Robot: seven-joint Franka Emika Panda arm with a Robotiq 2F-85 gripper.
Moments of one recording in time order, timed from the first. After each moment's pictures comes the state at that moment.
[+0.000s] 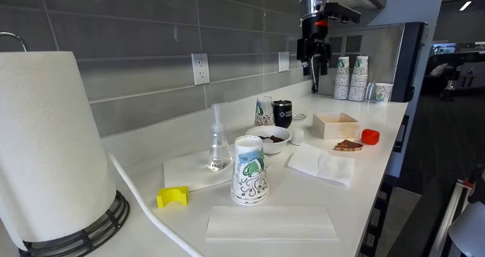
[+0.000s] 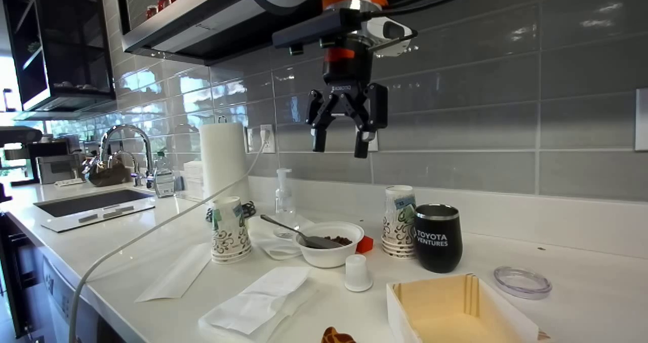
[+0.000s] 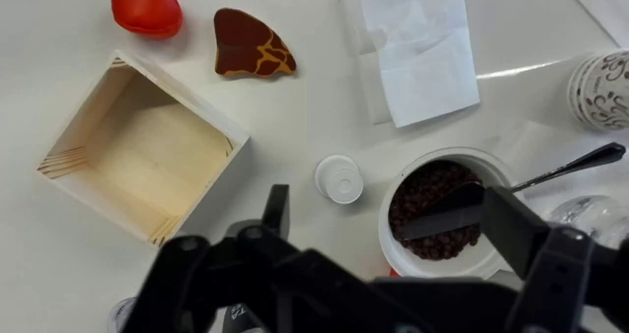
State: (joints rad) arm -0.01 -0.24 -0.08 -2.23 0.04 1.83 -0.11
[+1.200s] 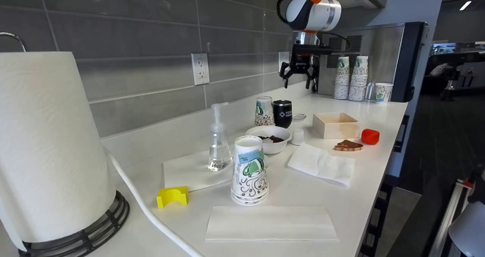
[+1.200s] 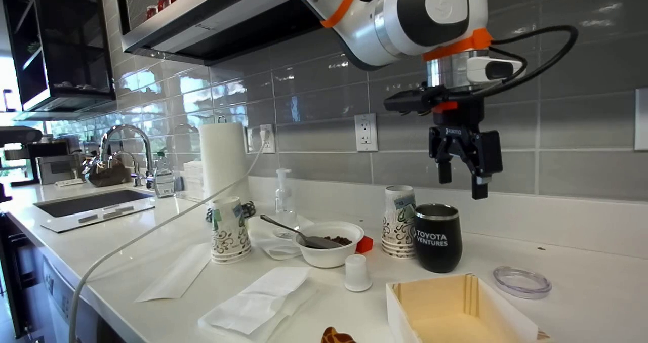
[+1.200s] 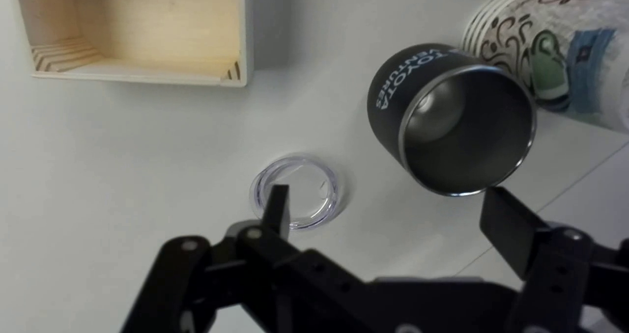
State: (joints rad) arm -0.12 0.18 -0.14 -1.98 0.08 2.26 0.30
